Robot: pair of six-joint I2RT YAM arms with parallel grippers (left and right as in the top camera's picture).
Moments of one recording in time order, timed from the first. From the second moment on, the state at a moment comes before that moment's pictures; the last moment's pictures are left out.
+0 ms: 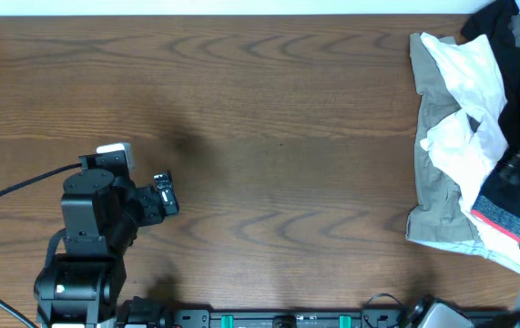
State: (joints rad) left arm -0.04 0.73 0.87 -0.87 0.01 -0.23; right arm -0.59 1.32 1.03 -0.71 0.32 0.12
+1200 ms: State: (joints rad) left arm -0.04 0.73 0.87 -0.89 0.01 -0.25; right arm -0.67 1.71 1.03 -0.44 0.21 0.04
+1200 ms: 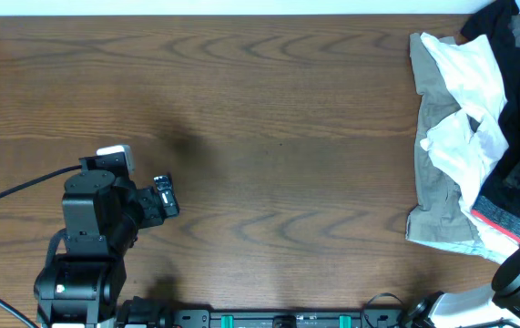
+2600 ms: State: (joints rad) left arm -0.04 0.73 0.87 -0.89 0.01 -0.25; right arm -0.09 1.20 1.14 -0.84 -0.08 0.04
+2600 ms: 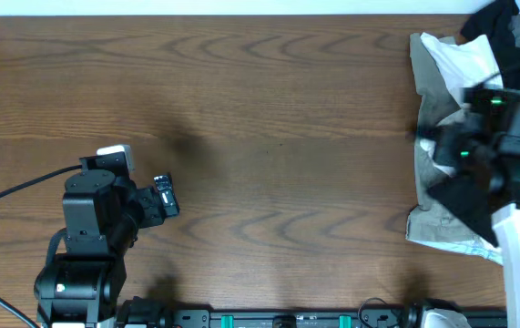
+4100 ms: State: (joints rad) left arm -0.04 0.73 0.87 -0.89 0.02 -0.25; right arm 0.86 1.87 1.18 0.22 0.06 0.21
